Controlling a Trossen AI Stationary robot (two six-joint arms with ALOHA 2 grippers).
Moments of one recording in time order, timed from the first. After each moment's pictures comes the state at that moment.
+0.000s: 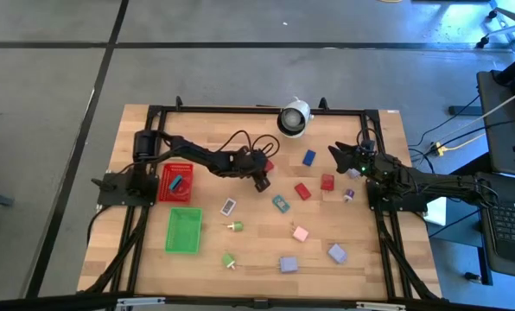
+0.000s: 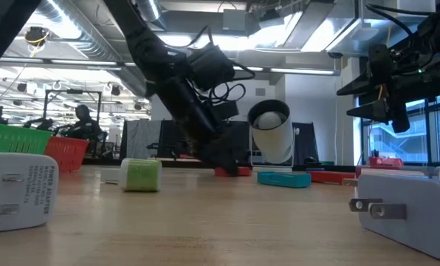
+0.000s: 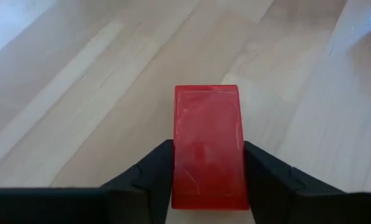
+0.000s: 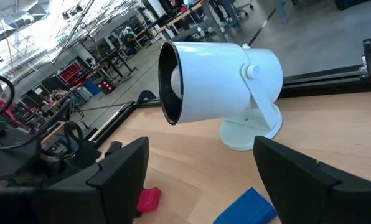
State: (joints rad) left arm 0.15 2.00 1.06 0.09 -0.28 -0.34; right arm -0.15 0.24 0.02 0.07 0.54 0.69
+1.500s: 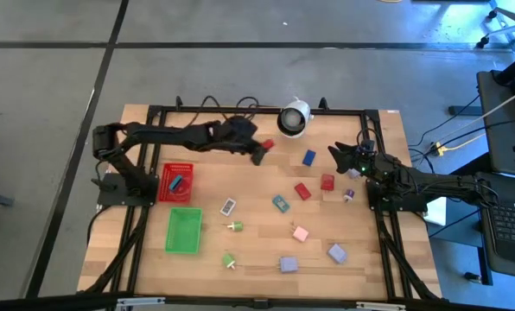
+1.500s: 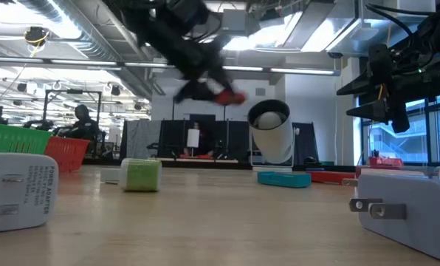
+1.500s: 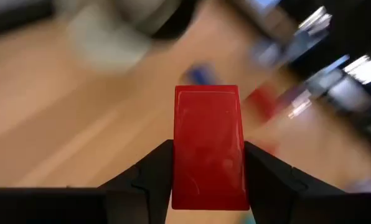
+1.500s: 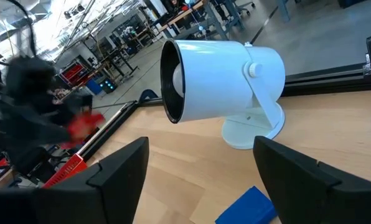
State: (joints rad) left arm 0.29 1.62 1.09 -0.12 0.01 -0.57; right arm -0.15 0.24 0.02 0.07 0.53 0.70
